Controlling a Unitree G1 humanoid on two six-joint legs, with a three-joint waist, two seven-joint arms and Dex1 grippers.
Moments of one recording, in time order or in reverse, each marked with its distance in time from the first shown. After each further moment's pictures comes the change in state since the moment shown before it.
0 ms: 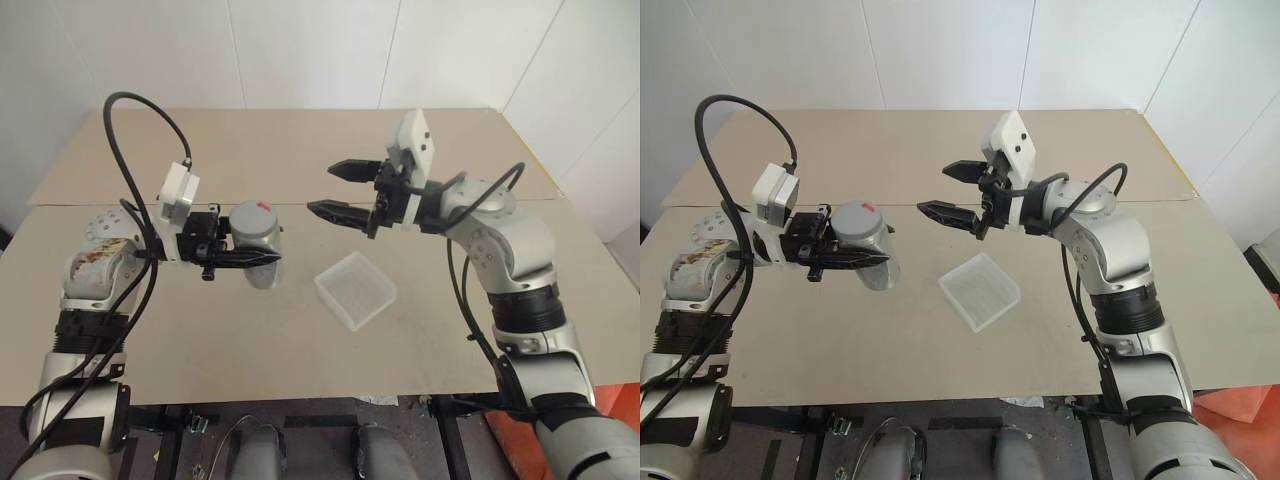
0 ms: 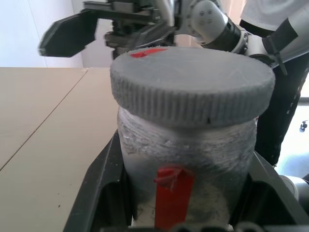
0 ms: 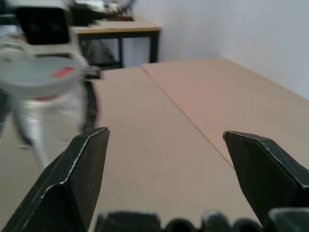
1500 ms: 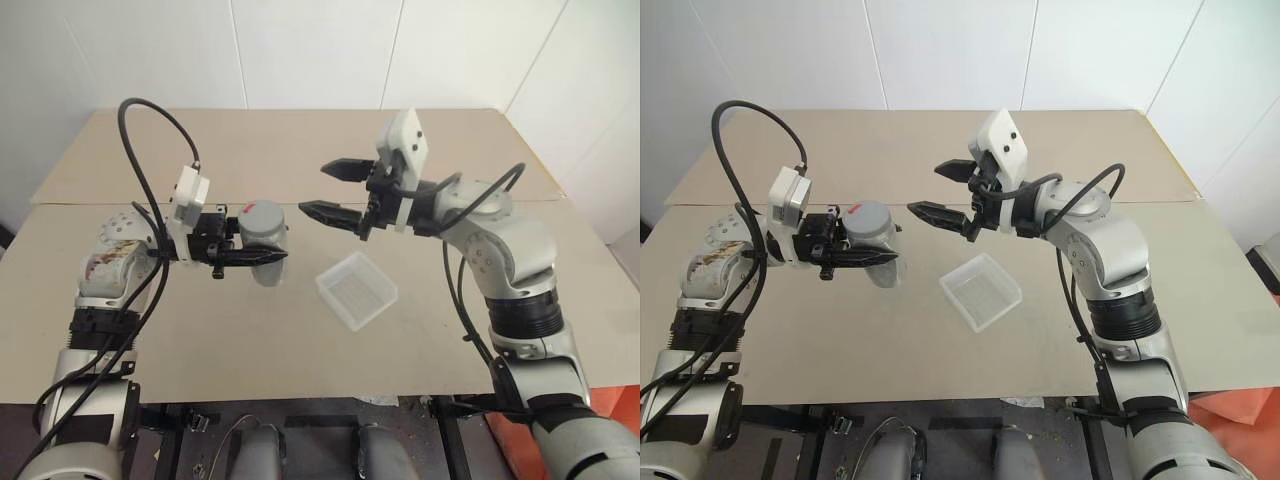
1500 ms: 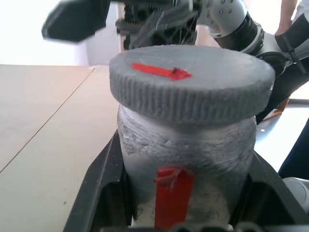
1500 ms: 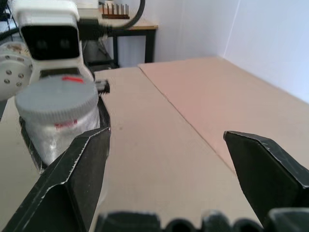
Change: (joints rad) left arm -0.013 -0.019 -0.014 0.040 0.028 -0.039 0.000; right arm 0.000 0.020 0.008 -0.023 -0.031 0.051 -0.063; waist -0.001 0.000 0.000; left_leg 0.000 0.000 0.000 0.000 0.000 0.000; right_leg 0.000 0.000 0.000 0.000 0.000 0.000
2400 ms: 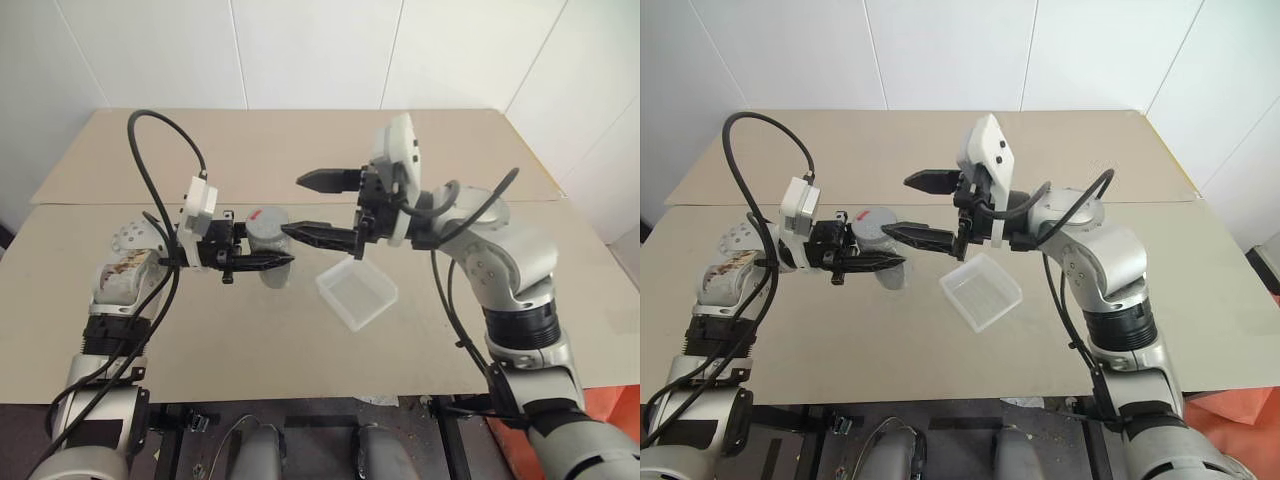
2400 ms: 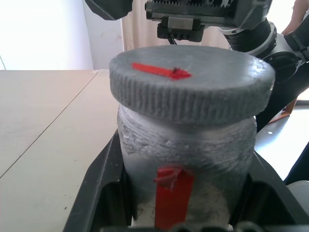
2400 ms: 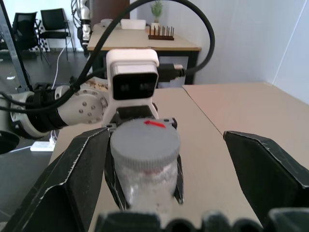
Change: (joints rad) left arm 0.024 -0.052 -0.005 0.011 0.021 -0.070 0.029; right arm -0.007 0.056 0.020 -0.104 0.089 0.019 0.043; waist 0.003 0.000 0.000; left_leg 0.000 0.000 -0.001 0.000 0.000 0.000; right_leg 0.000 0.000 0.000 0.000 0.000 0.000
